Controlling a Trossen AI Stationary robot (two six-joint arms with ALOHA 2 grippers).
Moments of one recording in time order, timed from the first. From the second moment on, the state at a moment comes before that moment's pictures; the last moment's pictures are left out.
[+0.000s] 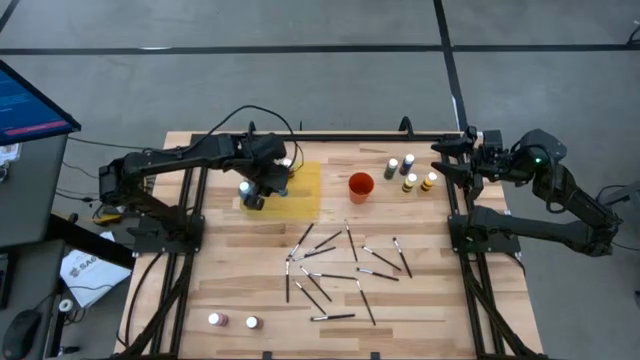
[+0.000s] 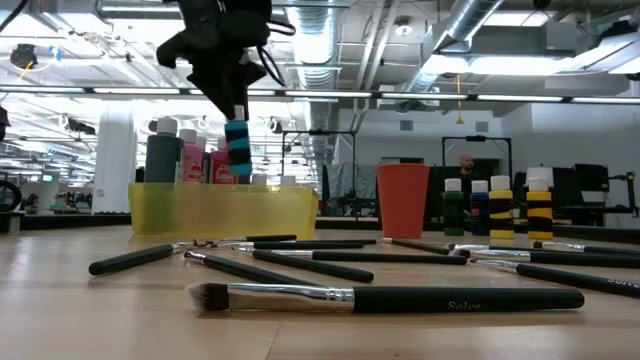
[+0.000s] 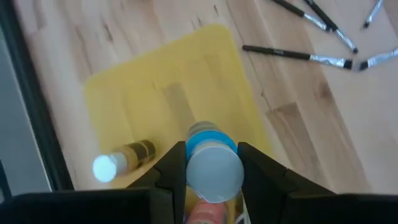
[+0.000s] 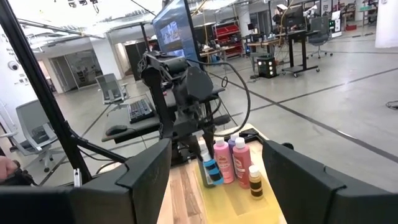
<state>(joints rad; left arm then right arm) 0.32 1.46 1.27 -0.98 0.03 0.73 -0.40 0.50 0.93 -0.42 -0.20 0.21</state>
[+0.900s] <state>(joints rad) 0.40 1.58 1.29 -1.04 0.02 0.96 -0.40 0.50 0.93 -0.44 -0.20 0.21</state>
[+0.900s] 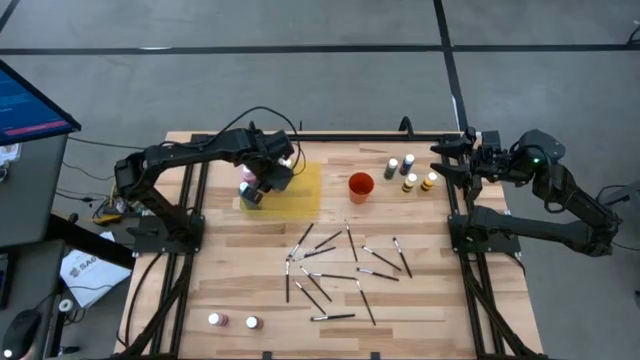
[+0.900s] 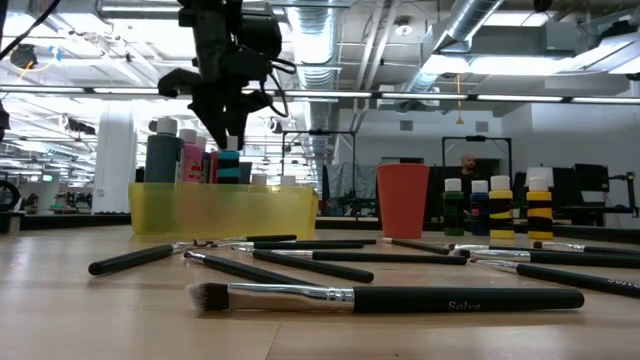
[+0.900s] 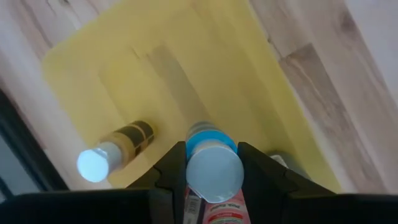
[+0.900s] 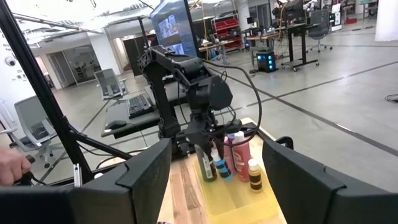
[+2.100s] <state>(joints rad) 0.43 1.58 1.21 -1.02 0.07 1.14 -0.40 0.50 0.93 -0.44 -0.17 0.20</state>
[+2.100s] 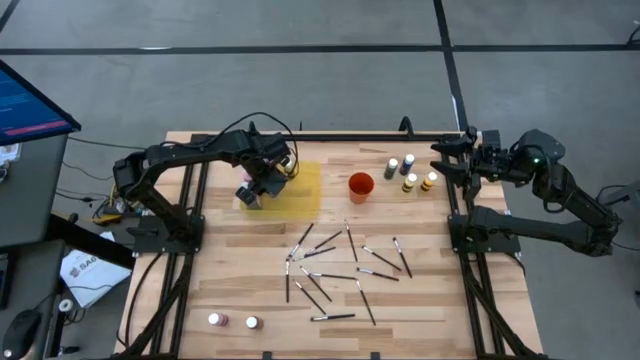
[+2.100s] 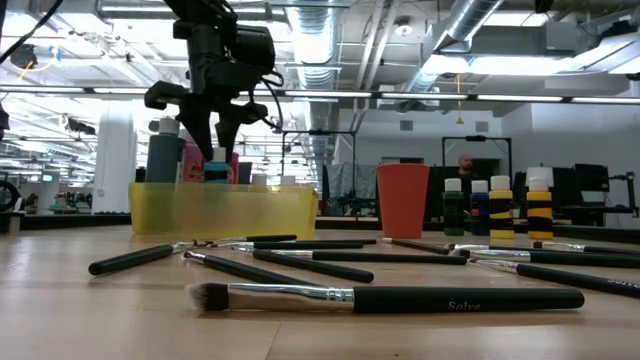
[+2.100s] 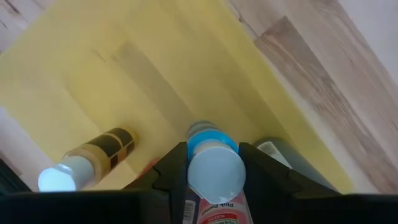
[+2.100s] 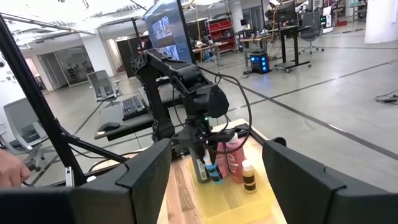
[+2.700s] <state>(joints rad) 0.46 1.58 1.21 -0.99 0.08 1.11 -0.40 0.50 0.93 -0.44 -0.17 0.20</state>
